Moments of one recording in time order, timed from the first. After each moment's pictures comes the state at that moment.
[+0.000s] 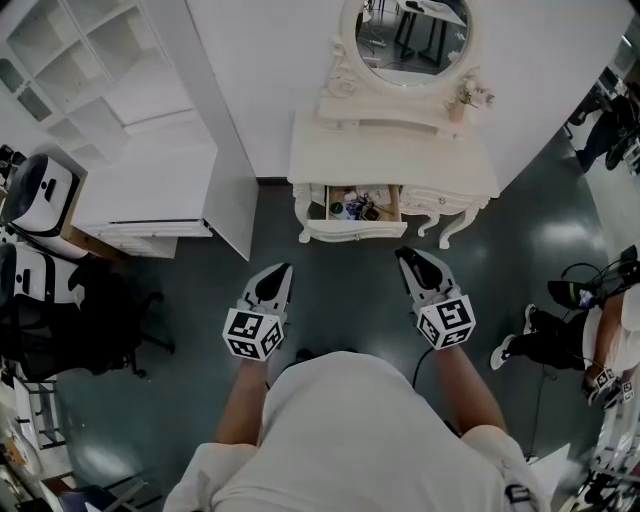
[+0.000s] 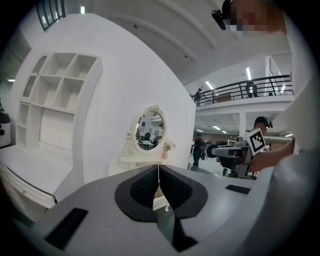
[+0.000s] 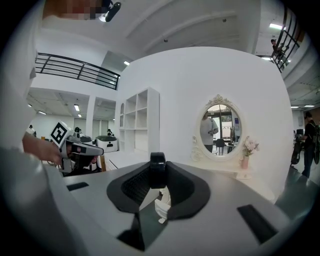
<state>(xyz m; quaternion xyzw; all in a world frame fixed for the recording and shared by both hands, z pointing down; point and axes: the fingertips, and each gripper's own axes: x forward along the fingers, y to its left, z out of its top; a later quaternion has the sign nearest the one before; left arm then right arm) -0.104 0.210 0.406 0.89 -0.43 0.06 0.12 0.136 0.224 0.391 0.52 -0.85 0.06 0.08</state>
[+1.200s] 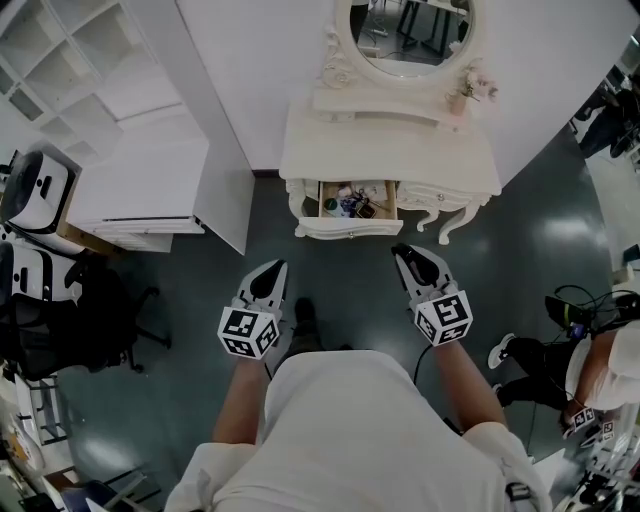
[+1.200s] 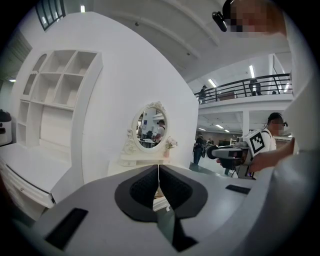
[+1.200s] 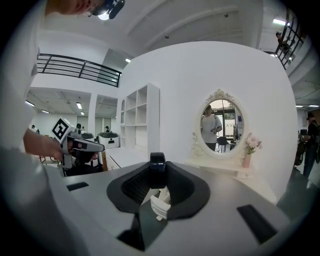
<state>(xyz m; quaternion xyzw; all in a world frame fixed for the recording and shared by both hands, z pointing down) -0.081 0.186 0.422 0.88 -0.44 0.07 0.13 0.160 0.196 0.413 0.51 -0.85 0.07 0.10</state>
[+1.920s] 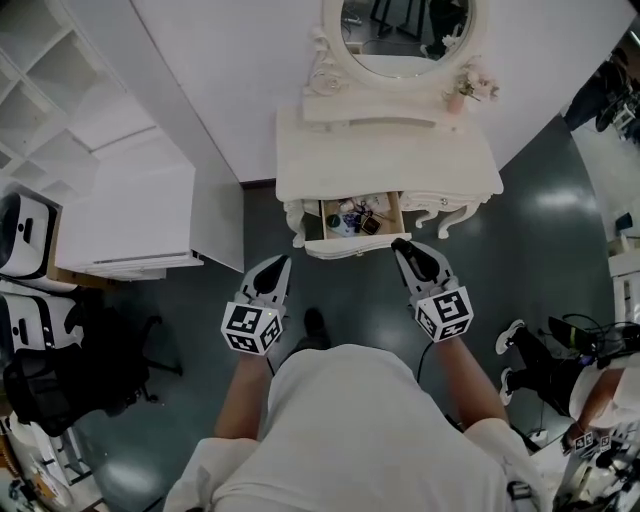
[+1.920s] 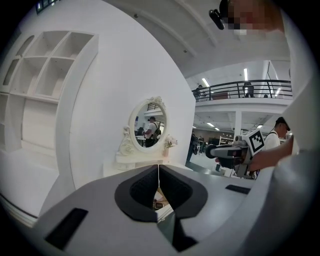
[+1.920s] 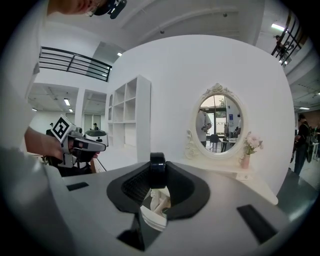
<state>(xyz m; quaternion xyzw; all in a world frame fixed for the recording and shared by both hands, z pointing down) -0.102 0.058 0.429 0.91 -0.38 0.08 0.14 0.126 0.095 0.417 0.55 -0.82 0.08 0.11</state>
